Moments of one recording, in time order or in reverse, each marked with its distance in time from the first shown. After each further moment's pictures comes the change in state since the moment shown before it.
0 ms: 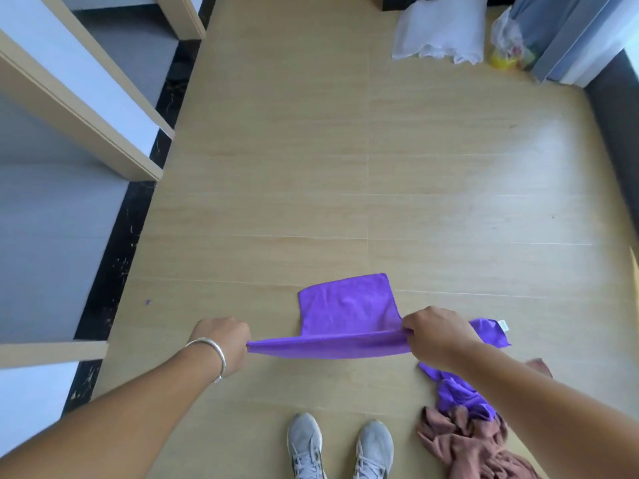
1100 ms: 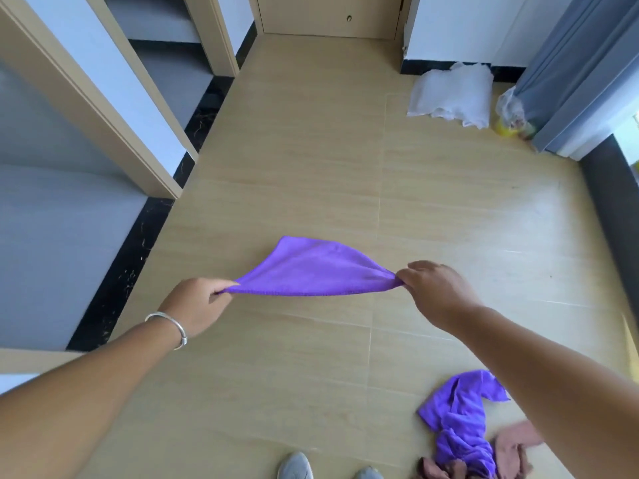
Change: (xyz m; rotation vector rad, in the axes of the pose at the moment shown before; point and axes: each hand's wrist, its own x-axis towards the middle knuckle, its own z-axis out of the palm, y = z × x) left_hand 0.000 -0.119 -0.033 -0.937 0.563 0.034; right_hand 0.058 -0.026 -0.116 -0.168 0.425 -0.186
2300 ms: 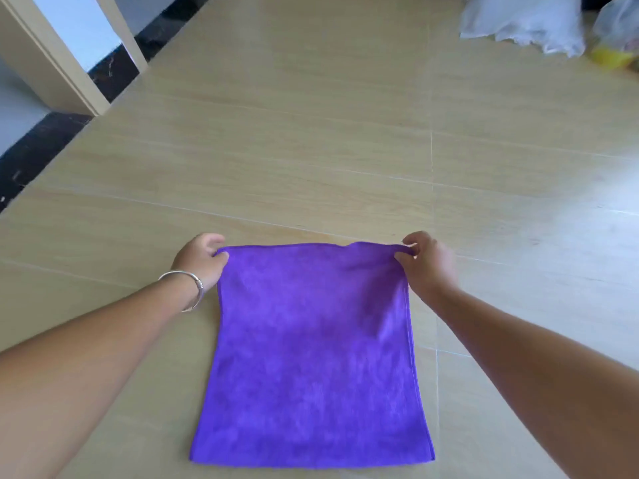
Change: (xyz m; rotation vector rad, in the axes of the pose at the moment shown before) left_hand 0.298 -0.261 0.392 -0.357 0.214 -0.314; right_hand 0.236 0.037 0.487 0.685 0.264 0.555
